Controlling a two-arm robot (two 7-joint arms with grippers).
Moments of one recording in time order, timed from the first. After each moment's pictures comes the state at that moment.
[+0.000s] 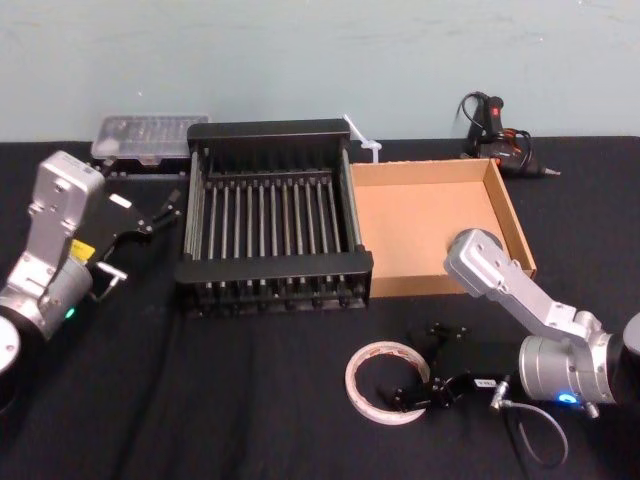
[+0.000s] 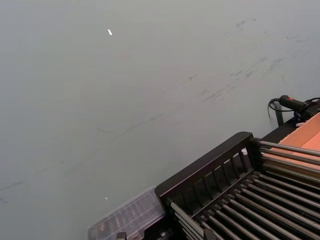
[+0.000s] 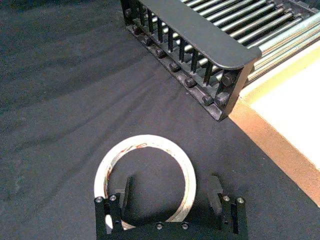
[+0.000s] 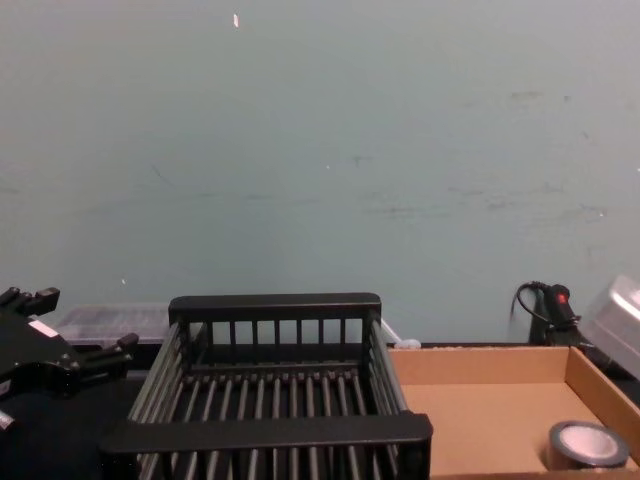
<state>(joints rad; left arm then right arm) -0.20 0.60 0.45 -1.41 -0.25 -0.12 0.03 0.23 0.67 -0.61 -1.63 0.35 0.46 0.59</state>
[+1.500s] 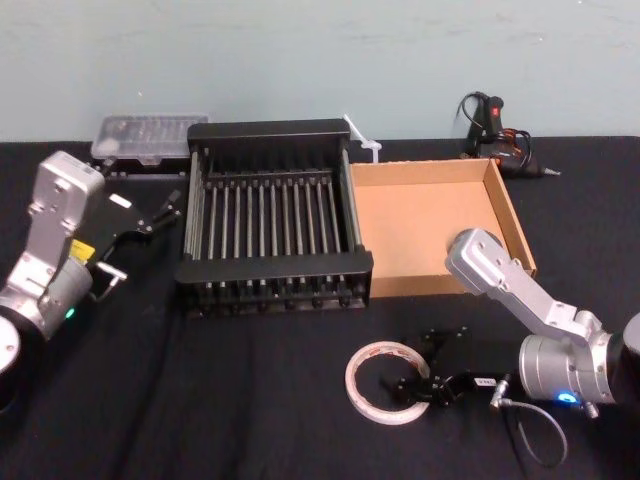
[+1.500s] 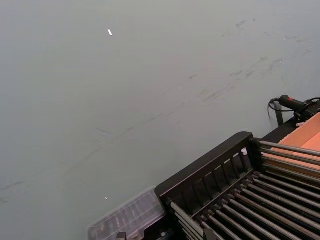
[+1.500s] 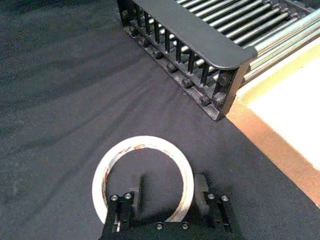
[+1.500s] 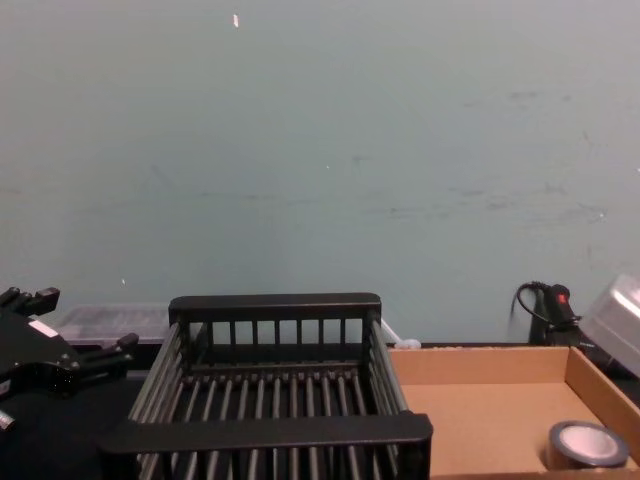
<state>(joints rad) -0.20 0.60 0.45 -1.41 -0.25 -0.12 0.03 0.23 0.67 -0.61 -1.62 0.36 0.46 0.58</state>
